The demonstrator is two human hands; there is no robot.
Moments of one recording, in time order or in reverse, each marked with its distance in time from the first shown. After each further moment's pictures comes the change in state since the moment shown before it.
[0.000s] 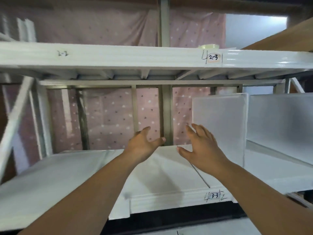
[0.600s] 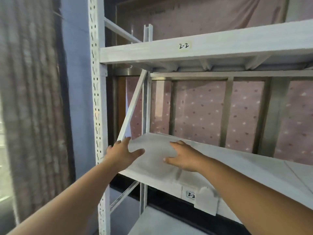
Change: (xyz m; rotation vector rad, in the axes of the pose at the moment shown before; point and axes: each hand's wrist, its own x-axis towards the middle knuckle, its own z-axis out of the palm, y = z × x) left_hand -0.147 -0.213 -0.187 0.400 0.322 -0.592; right_hand 0.053 -0.256 0.127 0.383 -0.626 -0.491
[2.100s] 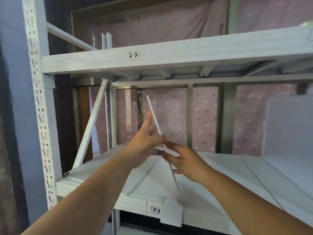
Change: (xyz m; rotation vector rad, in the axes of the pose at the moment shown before) left_hand 0.003 0.185 0.028 -1.136 -0.506 0.443; right_hand -0.060 0.064 -0.041 0.703 0.271 -0.026
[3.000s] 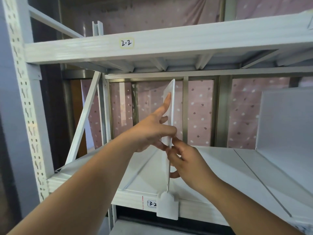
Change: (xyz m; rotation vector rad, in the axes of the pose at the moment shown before) left_hand 0.010 0.032 0.031 0.208 -0.211 -0.100; right_hand -0.038 -0.003 0.008 0.063 0.138 -0.094
